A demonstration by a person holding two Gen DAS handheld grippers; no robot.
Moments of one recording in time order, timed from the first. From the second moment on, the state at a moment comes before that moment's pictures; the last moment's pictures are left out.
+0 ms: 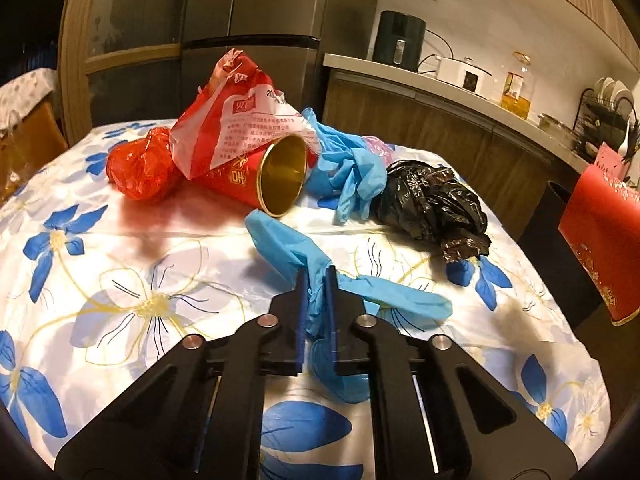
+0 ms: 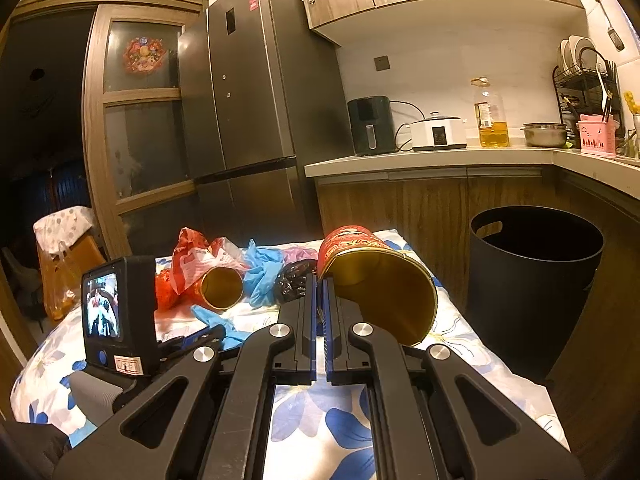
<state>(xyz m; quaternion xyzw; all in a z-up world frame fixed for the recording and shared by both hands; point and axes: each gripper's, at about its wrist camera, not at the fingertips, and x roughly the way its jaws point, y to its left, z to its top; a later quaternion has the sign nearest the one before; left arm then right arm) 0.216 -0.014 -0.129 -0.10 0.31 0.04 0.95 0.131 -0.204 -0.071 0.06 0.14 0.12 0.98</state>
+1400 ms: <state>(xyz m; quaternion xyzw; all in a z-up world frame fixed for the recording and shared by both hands) 0.234 -0.202 0.027 -0.05 0.15 -0.17 0.97 0.156 -0.343 -0.020 0.06 0.08 -0.02 1.00</state>
